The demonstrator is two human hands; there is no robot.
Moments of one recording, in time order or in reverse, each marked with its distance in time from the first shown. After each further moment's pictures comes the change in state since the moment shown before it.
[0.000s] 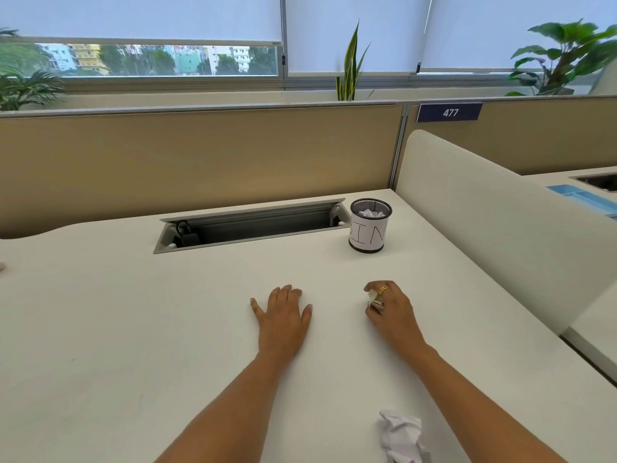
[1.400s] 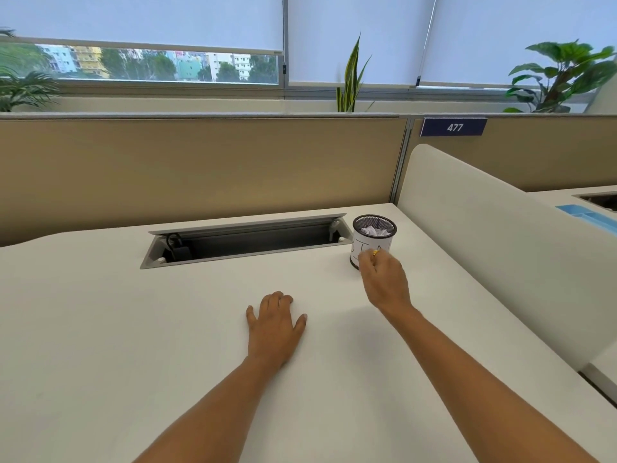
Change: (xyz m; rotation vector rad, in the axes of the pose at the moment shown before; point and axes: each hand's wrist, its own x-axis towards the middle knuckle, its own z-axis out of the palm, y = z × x) left_hand 0.038 -0.010 -0.002 -0.028 -0.020 0.021; right_hand 0.084 -0.056 -0.009 0.065 0.203 0.106
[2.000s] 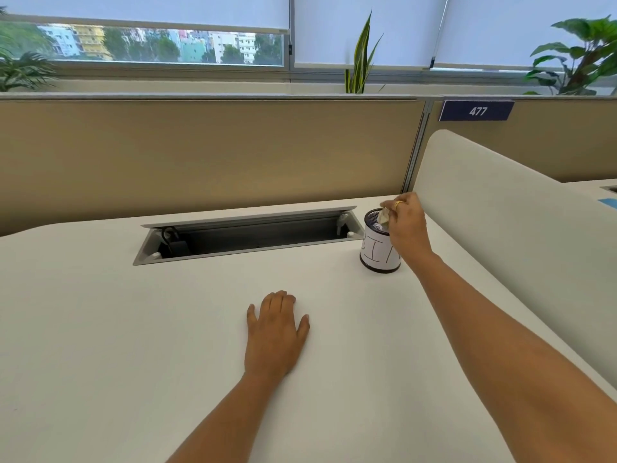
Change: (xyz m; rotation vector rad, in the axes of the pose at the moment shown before) left_hand 0.008 -0.007 0.008 0.066 0.082 0.023; right_hand 0.114 0.019 0.013 0.073 0.031 -0.075
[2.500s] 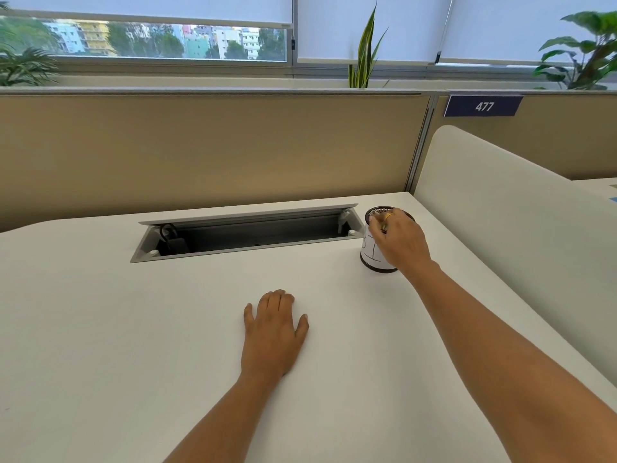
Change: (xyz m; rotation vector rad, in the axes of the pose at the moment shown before) left_hand -0.001 0.004 -0.004 -0.027 -0.008 -0.012; right_hand -0.010 0.017 0.011 -0.461 -0.055 -0.218
